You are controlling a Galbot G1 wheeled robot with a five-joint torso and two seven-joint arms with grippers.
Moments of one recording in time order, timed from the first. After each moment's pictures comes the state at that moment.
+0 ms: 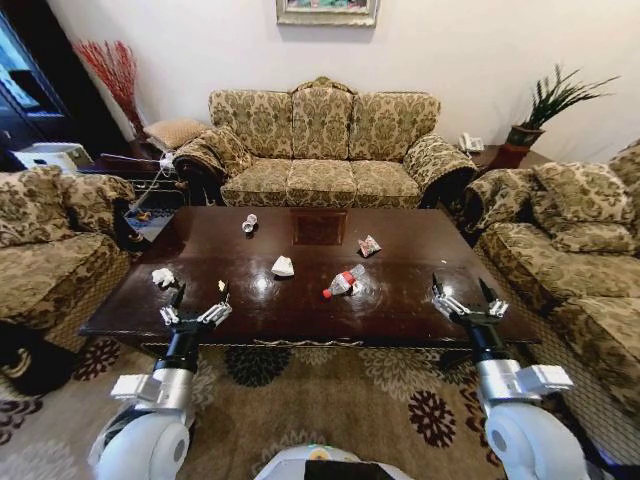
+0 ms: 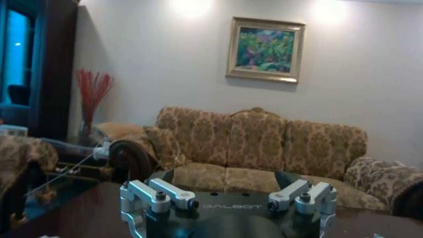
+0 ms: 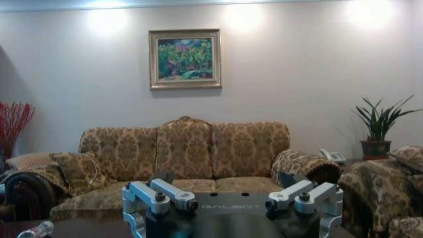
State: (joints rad) left arm 1.75 -1.47 -0.77 -2.41 -0.33 0.02 0.01; right arm -1.65 1.29 0.77 2.38 0.42 -0.05 0.04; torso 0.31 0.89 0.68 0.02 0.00
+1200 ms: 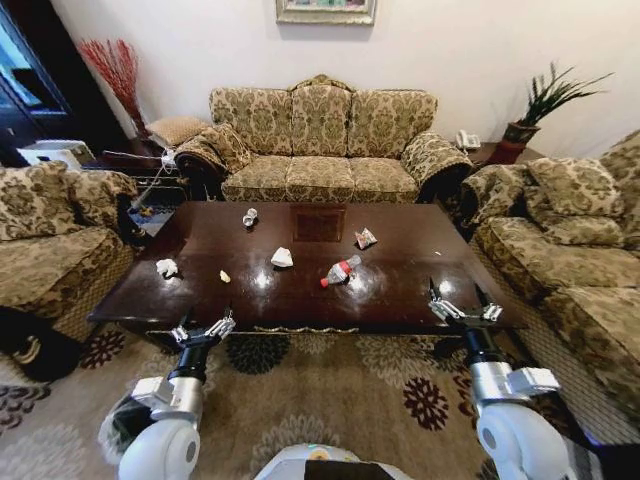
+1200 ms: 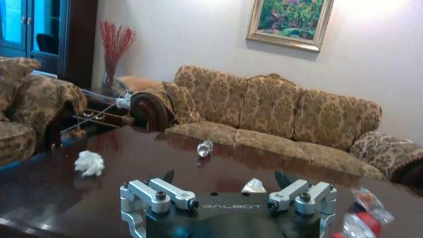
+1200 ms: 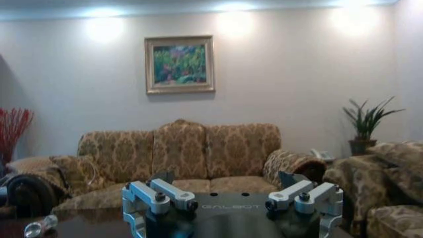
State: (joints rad) left arm 1.76 -1.54 -0.75 -2.31 -0.35 0.06 0.00; right arm -1.65 1.31 0.75 2.29 0.40 0.07 0.03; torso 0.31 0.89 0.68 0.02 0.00
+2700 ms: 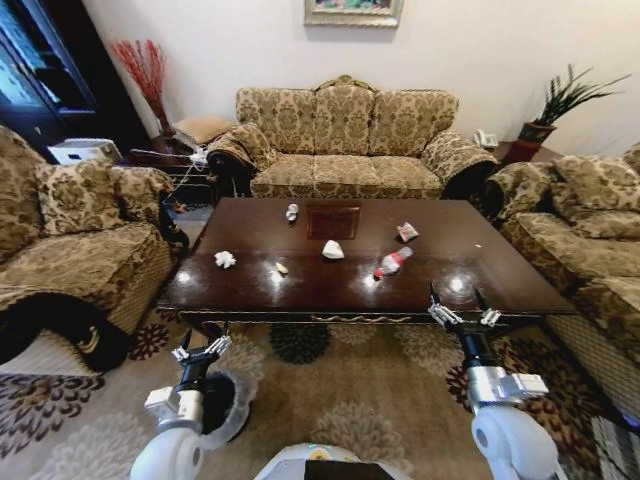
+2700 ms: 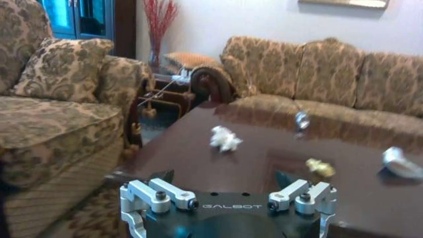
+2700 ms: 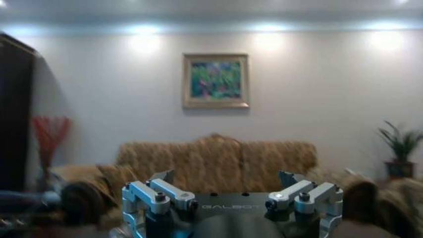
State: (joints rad) left arm 1.78 -1.49 -0.79 -2.14 -0.32 0.02 -0.02; right arm -1.65 1.32 0.72 2.32 0.36 0.10 0.01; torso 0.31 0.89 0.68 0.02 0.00
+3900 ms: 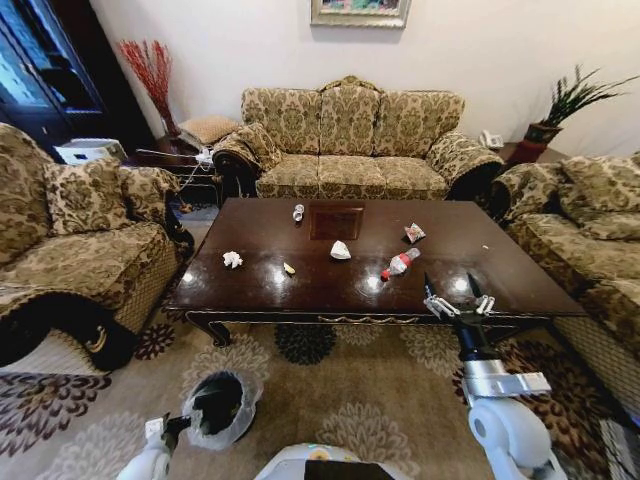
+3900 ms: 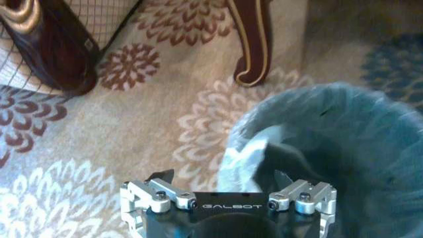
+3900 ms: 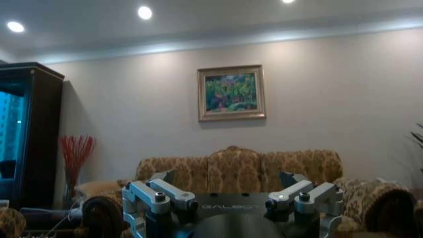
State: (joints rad) left arm 1.47 -1.22 -0.77 -1.17 -0.33 0.17 0.04; right arm -1.60 1.28 0.71 2.19 0.43 0.25 -0.09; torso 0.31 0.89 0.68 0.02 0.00
